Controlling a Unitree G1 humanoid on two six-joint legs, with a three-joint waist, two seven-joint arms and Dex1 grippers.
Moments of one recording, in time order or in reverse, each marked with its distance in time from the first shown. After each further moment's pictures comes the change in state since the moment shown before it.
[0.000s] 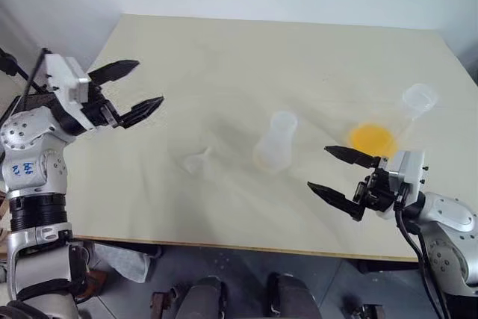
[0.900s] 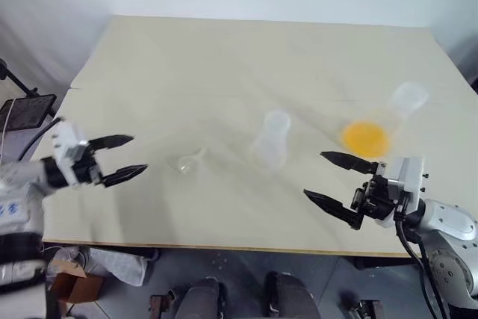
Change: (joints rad) left arm 0.486 0.110 0.135 -0.021 0.014 0.031 -0.135; right arm 0.053 0.001 0.018 -0.121 0.020 0.045 -0.021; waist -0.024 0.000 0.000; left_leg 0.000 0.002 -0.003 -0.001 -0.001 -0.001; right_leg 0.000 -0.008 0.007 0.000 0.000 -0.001
